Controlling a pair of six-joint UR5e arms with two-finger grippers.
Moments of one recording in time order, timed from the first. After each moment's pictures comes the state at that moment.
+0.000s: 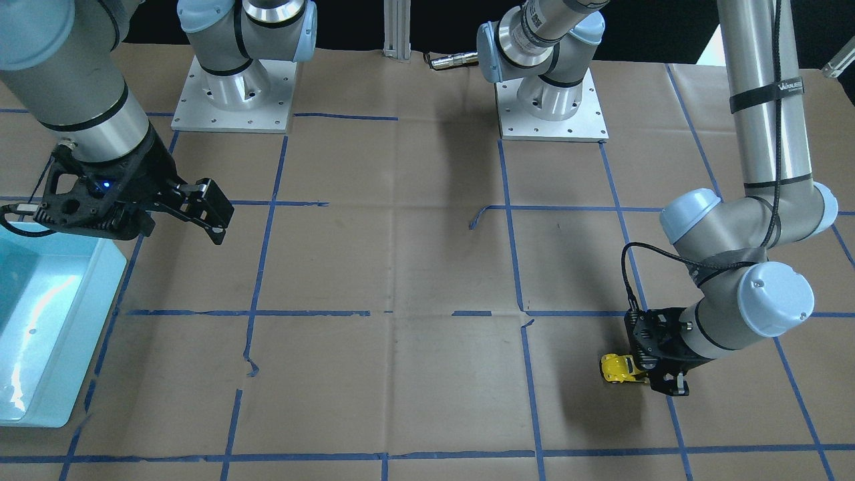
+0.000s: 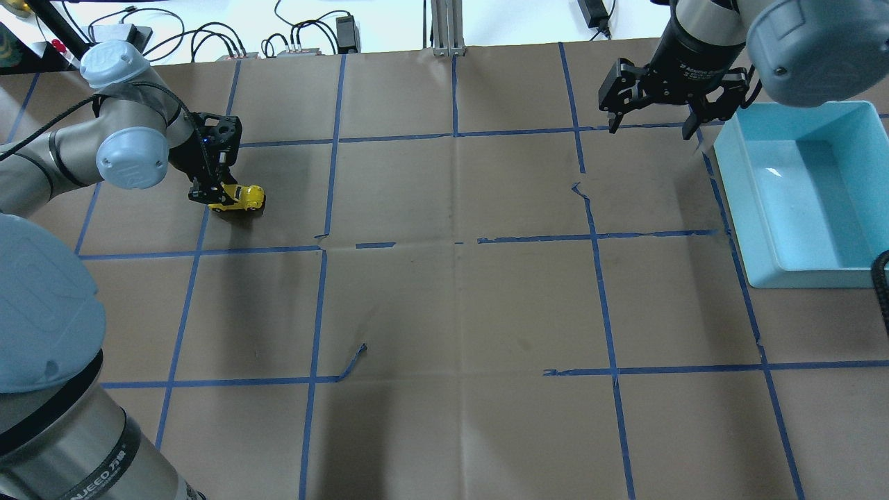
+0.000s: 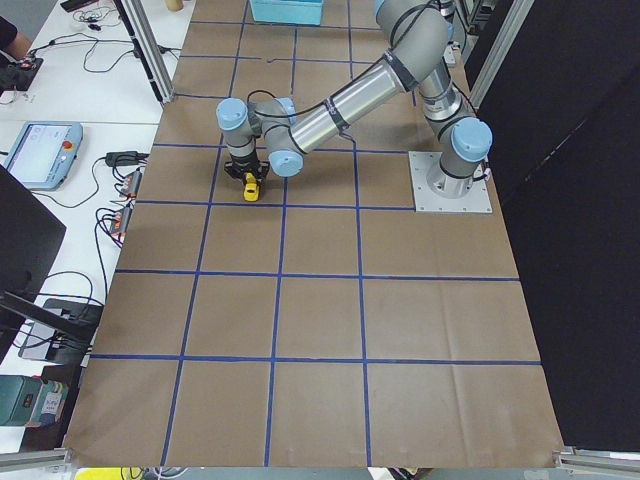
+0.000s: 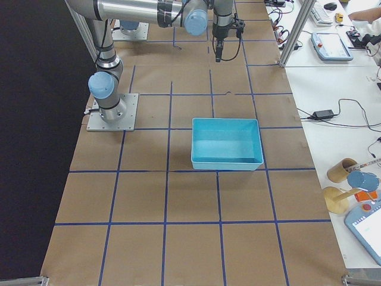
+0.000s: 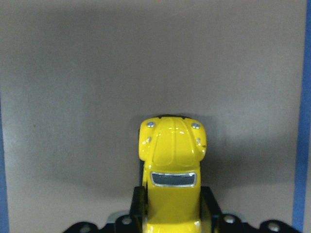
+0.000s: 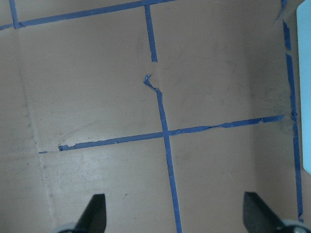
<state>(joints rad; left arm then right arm) -1.28 -2.14 -1.60 -1.00 1.54 1.86 1.53 -1.44 1.54 -1.72 -1.54 0.10</state>
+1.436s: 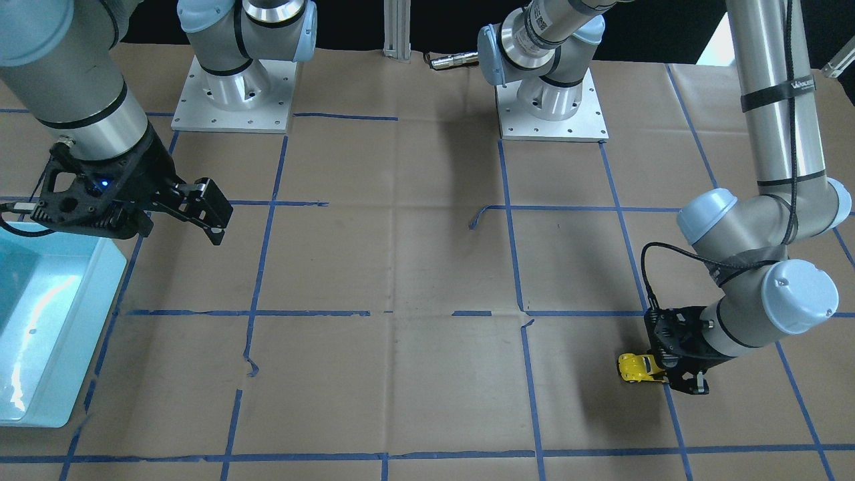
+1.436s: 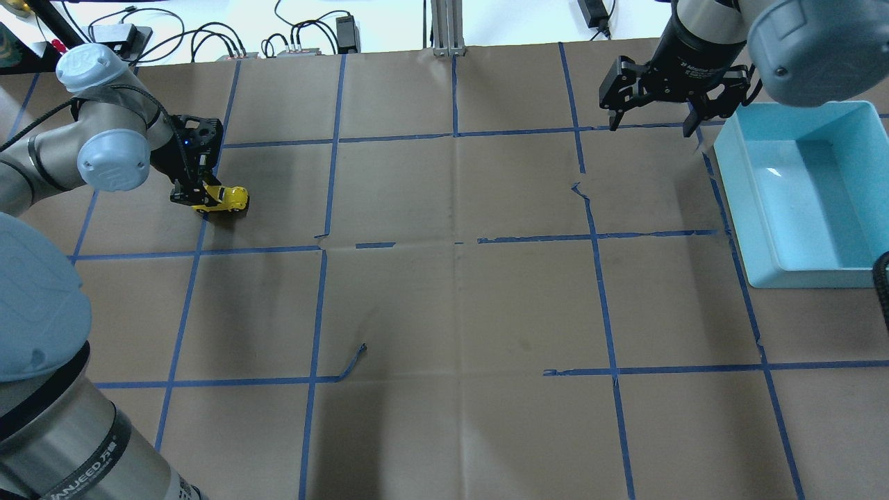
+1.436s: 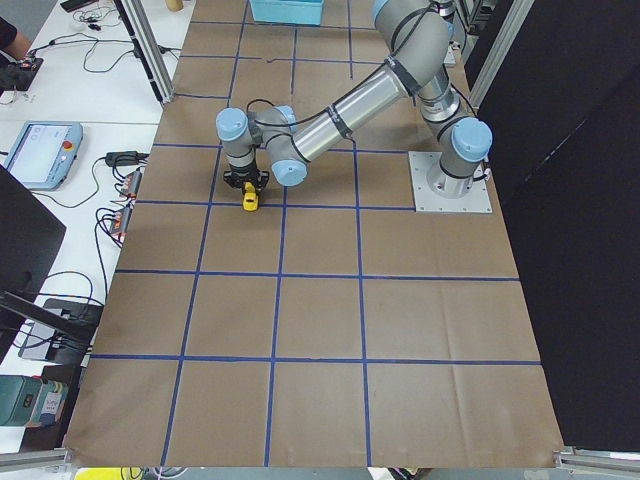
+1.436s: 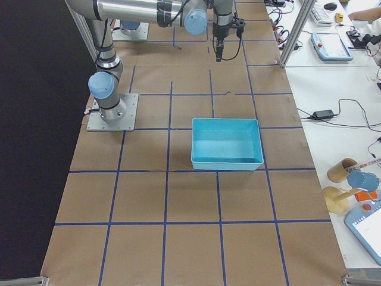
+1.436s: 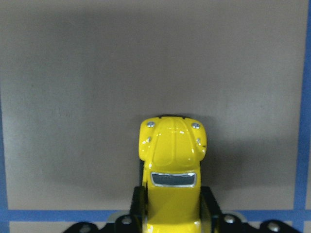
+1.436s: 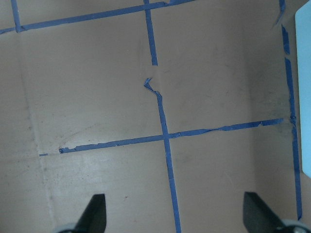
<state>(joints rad) -1.23 -2.14 -1.60 -0.99 1.54 1.90 1.53 -1.45 1.54 -1.73 -1.54 0.10</state>
